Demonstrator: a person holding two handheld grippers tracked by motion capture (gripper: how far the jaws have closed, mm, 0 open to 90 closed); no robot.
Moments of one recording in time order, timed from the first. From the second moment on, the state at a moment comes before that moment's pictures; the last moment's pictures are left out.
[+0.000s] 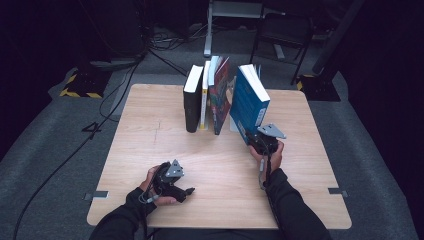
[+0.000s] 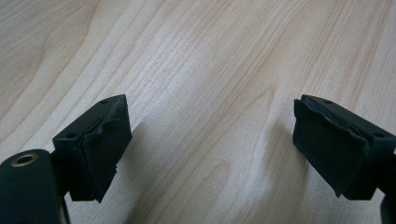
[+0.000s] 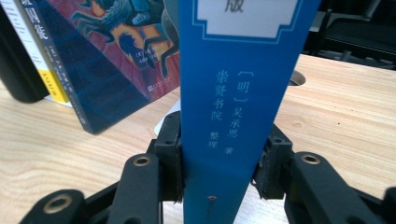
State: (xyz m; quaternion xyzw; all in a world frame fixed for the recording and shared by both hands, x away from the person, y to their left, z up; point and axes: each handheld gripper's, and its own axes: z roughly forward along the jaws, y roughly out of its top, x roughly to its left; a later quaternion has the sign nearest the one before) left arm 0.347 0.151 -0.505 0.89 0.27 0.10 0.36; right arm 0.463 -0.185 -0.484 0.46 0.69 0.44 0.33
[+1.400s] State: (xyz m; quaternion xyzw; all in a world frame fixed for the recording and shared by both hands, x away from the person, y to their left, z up) left arm 0.347 0.151 -0.505 0.89 0.27 0.10 0.36; right arm 0.495 -0.173 -0.471 0.46 0.73 0.40 0.32
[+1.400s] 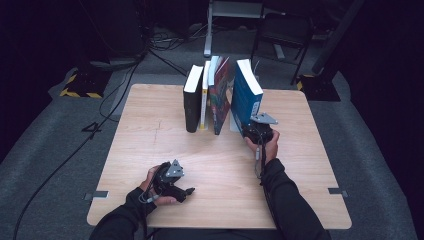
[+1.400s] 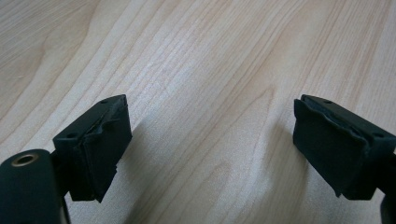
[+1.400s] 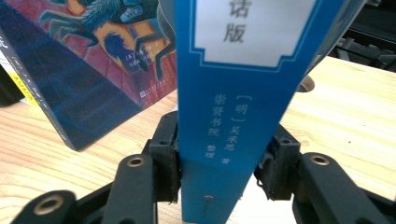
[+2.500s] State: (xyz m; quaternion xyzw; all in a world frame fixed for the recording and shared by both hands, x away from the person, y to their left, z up) left arm 0.347 0.151 -0.505 0.89 0.27 0.10 0.36; right arm 0.472 -0.196 -0.442 0.37 0.82 0.33 0.28
